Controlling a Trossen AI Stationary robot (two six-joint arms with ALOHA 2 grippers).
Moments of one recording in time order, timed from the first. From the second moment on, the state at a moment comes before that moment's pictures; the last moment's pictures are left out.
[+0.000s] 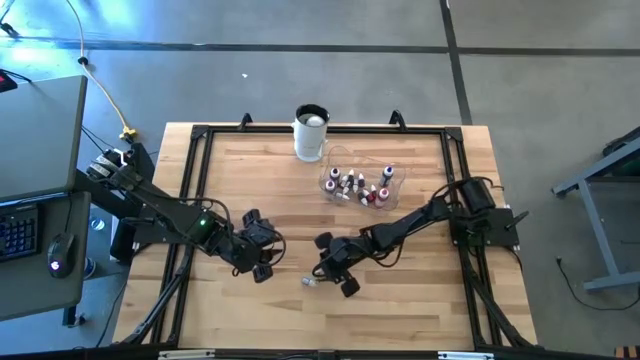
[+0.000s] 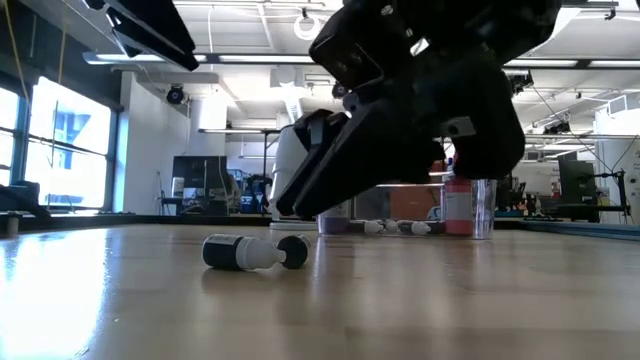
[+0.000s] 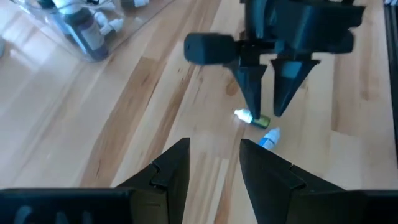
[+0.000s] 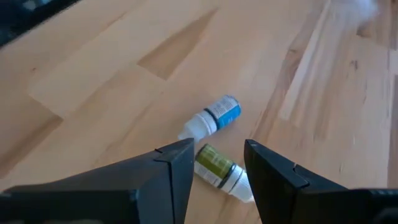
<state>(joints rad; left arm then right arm) -0.53 1.28 0.99 -0.58 -0.51 -0.69 0.27 1.99 1.05 0.30 -0.15 -0.21</state>
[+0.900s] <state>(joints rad) -0.53 1.28 0.99 -0.55 -0.51 -0.68 0.24 2.07 1.06 0.29 -0.17 -0.13</state>
